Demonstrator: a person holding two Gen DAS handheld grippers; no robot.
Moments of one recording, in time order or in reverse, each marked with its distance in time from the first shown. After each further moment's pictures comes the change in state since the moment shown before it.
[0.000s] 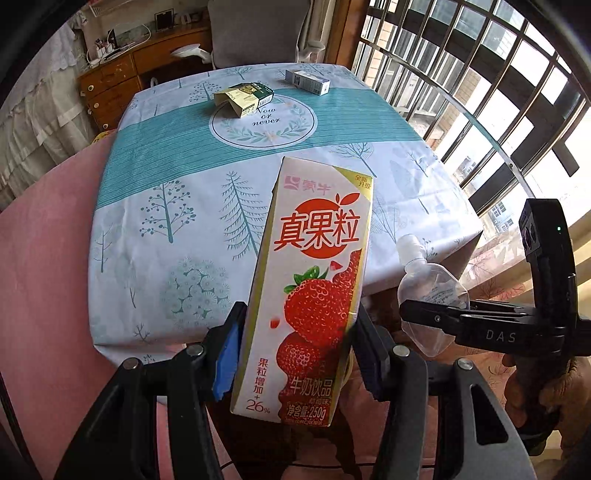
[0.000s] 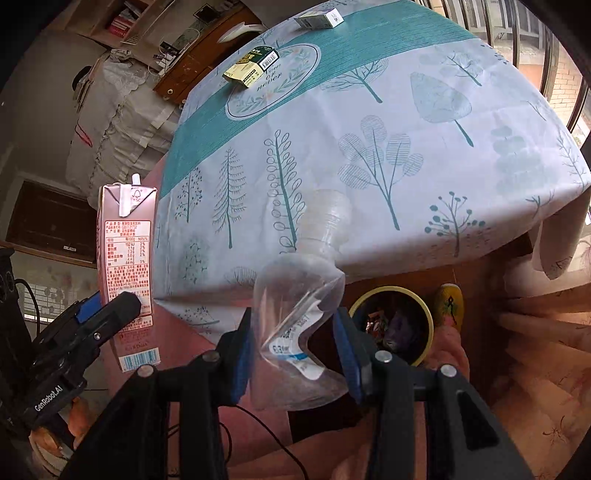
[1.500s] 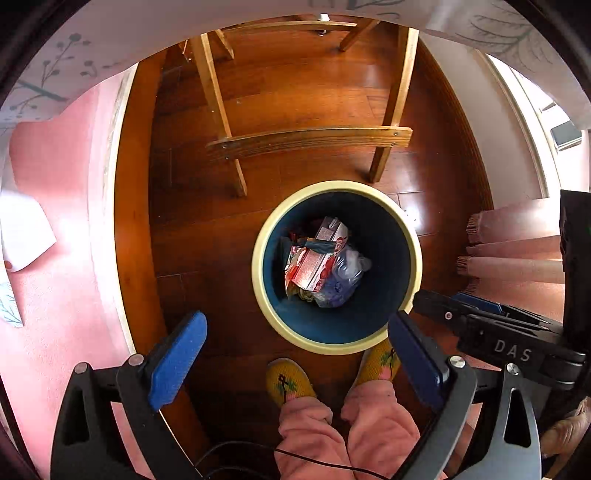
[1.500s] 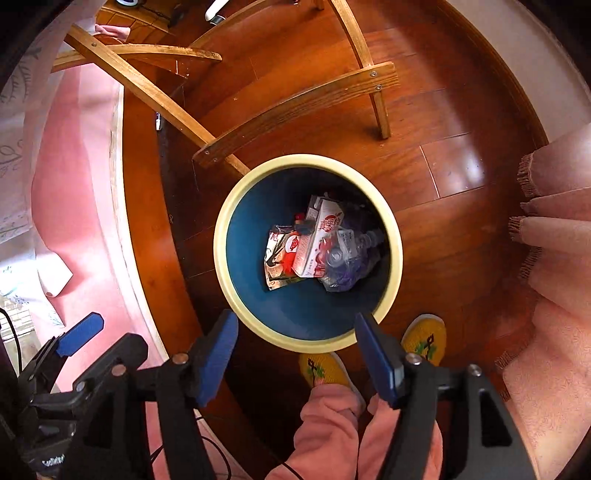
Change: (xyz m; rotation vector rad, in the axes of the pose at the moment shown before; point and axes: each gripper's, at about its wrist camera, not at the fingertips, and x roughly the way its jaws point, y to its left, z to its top) left arm 0.332 -0.014 -0.174 -0.201 0.398 0.138; right arm 0.275 -0.205 -0.103 0.157 0.295 -0.153
